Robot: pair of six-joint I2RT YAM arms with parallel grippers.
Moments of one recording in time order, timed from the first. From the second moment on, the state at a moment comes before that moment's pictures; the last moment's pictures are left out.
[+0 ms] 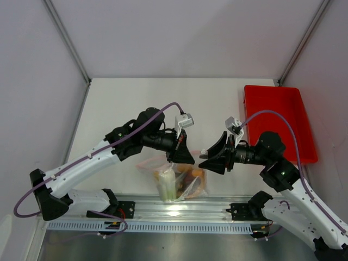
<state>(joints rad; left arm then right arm) -0.92 1.21 1.23 -0.51 0.67 -0.32 0.67 0.68 0.81 -0.16 -0.80 0.41</state>
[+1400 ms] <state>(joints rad) -0.91 1.19 1.28 -0.32 0.66 -0.37 0.66 0.68 0.70 0.04 -0.77 0.61</state>
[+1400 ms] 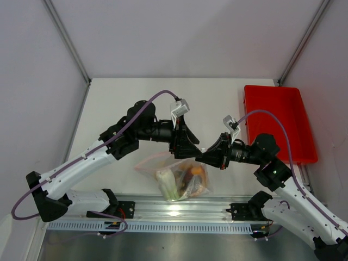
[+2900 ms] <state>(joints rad) -0.95 1.23 1.31 -0.37 0.50 -0.31 0.79 0.62 0.70 -0.04 -0.36 0.77</state>
